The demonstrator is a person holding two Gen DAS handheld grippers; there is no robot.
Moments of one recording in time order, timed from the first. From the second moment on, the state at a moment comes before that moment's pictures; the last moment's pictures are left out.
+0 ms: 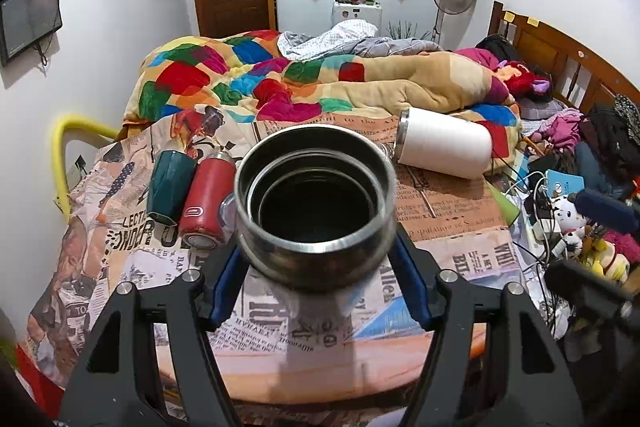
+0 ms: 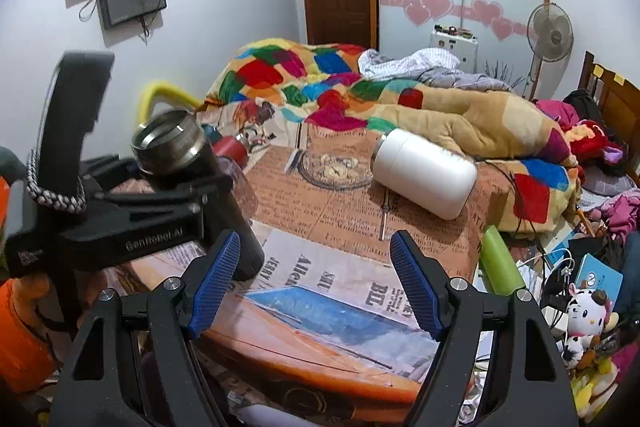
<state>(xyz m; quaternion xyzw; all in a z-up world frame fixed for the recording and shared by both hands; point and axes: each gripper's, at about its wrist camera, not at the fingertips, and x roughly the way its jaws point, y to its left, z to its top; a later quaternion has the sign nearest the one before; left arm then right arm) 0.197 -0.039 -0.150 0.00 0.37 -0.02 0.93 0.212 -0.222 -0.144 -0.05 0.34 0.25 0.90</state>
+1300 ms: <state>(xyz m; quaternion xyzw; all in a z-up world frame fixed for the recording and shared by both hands) -0.044 0.011 0.003 -0.03 0.08 0.02 1.00 0.050 -0.213 -0.018 -0.01 0.09 0.21 0.97</state>
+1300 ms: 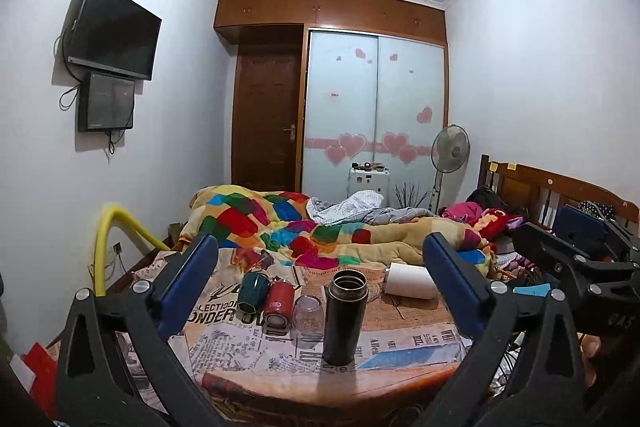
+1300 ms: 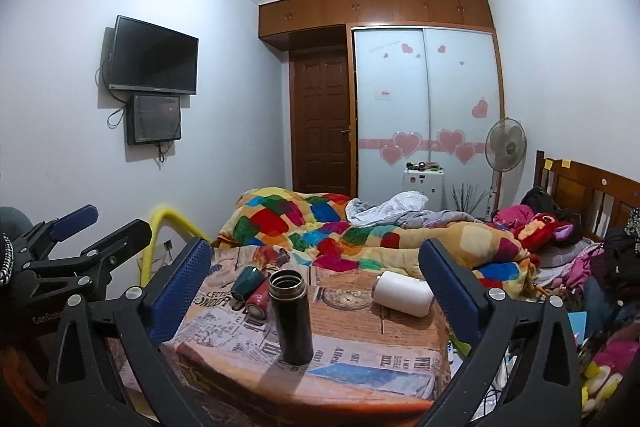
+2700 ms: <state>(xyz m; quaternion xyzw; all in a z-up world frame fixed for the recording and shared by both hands) -0.049 0.009 0.002 -0.03 0.08 0.02 1.00 0.044 -0.216 -0.020 -0.01 0.10 0.21 0.97</state>
